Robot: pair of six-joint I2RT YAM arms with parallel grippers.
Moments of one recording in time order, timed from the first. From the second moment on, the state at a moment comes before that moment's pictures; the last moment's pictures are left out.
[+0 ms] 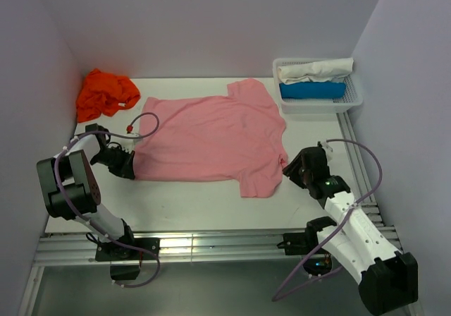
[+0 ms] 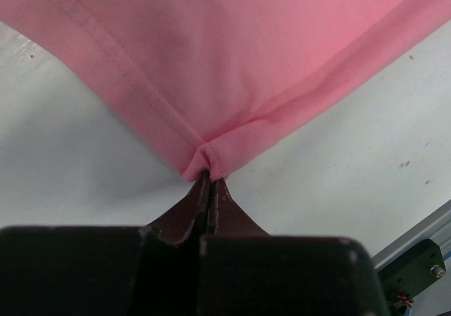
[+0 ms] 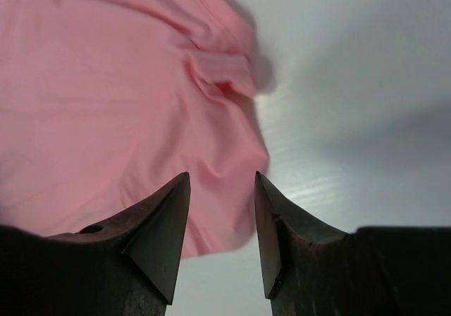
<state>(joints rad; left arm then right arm) 0.29 1.64 0.95 -0.81 0.49 0.82 0.24 0.80 0.51 -0.48 0.14 0.84</state>
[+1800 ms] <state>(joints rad) 0.29 1.32 0.78 -0.87 0.46 0.90 0.67 0.37 0.49 -0.88 0.29 1.22</state>
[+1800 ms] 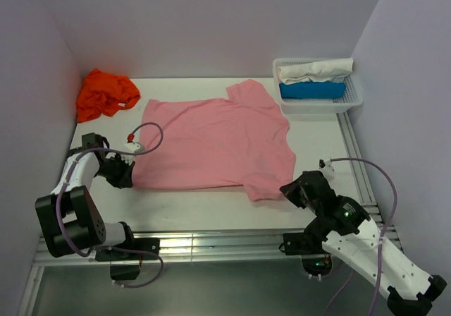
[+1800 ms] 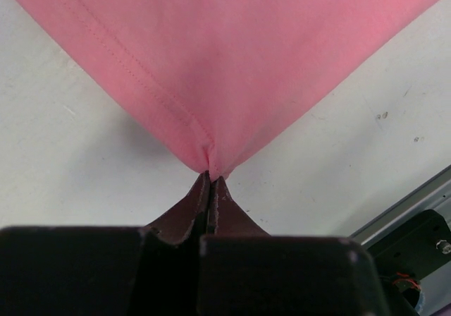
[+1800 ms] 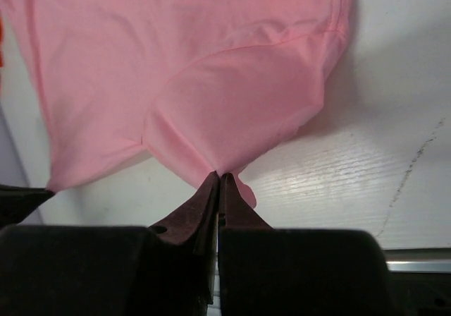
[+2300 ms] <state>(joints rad) 0.29 1.59 1.04 -0.88 0.51 0.83 0.53 0.96 0.69 -0.67 0.33 0.98</state>
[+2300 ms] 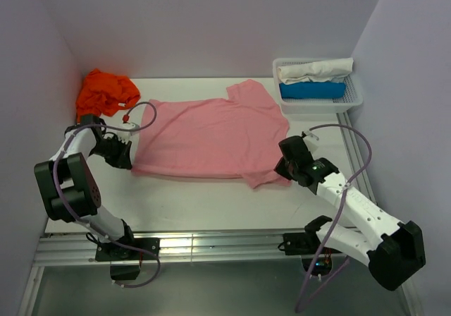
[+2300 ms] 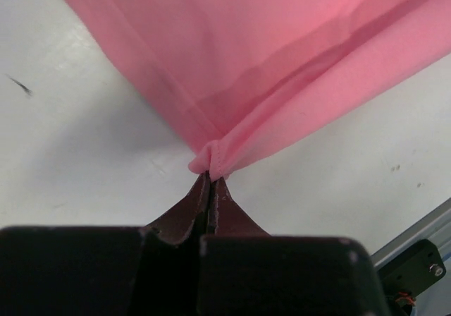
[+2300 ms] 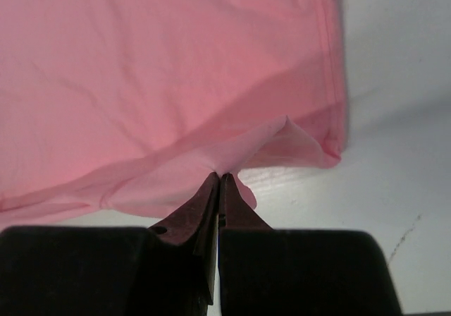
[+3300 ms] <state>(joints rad) 0.18 1.96 1.45 -0.83 0.52 0.59 0.24 1.47 0.93 -0.38 0.16 0.77</state>
